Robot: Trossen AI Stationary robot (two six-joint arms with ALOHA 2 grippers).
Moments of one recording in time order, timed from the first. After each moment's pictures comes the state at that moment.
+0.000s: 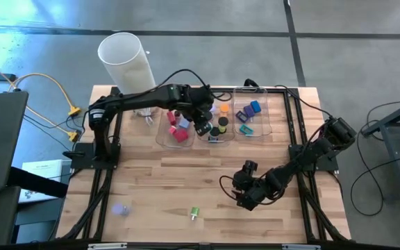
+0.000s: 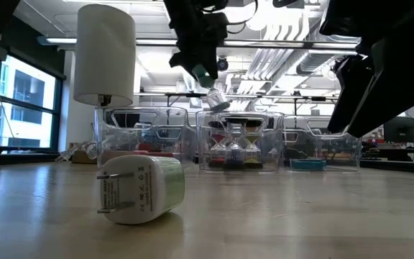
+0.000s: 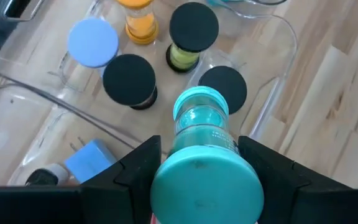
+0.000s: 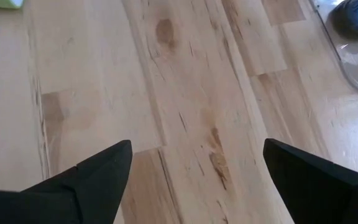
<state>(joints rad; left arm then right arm) 0.25 1.86 1.84 -1.03 -0.02 -0.29 0.60 1.64 0.95 -0.51 0.50 0.76</state>
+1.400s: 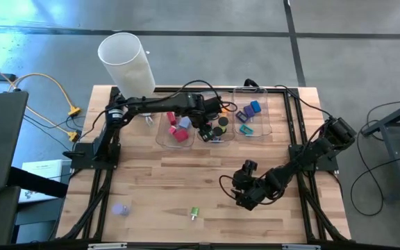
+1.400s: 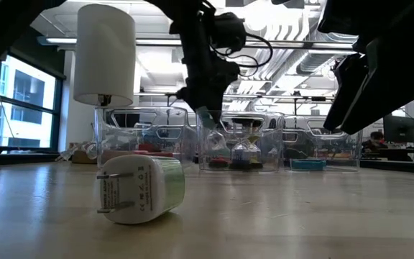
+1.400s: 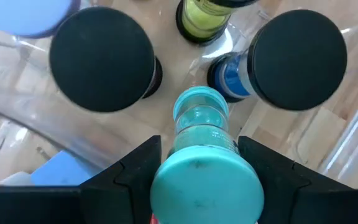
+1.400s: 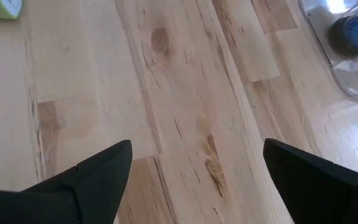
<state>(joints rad) 0.25 2.05 1.84 -1.01 -0.02 -0.29 0.60 1.64 0.95 -0.50 0.53 0.76</state>
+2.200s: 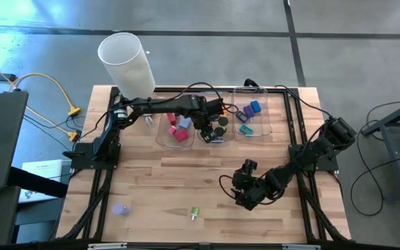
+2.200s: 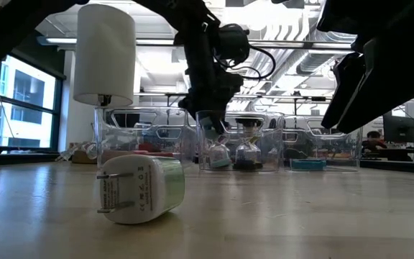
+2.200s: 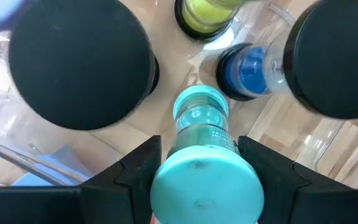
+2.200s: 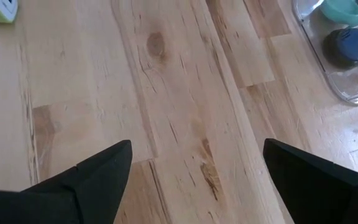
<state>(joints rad) 0.25 2.11 1.84 -0.99 0.00 -0.29 0.60 1.64 0.95 -0.50 0.55 0.76</state>
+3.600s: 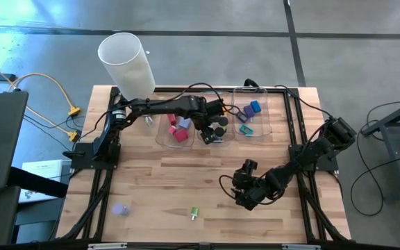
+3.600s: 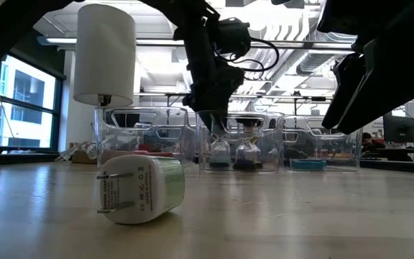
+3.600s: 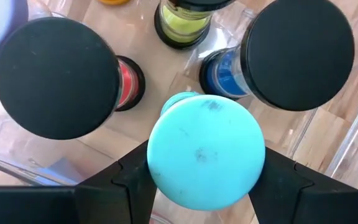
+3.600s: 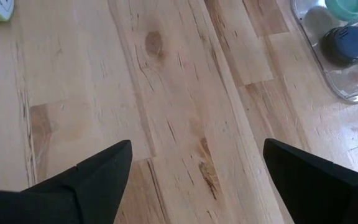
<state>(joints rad) 0.24 2.08 1.84 -0.96 0.01 -0.23 0.60 1.64 0.95 -0.50 0.55 0.76</state>
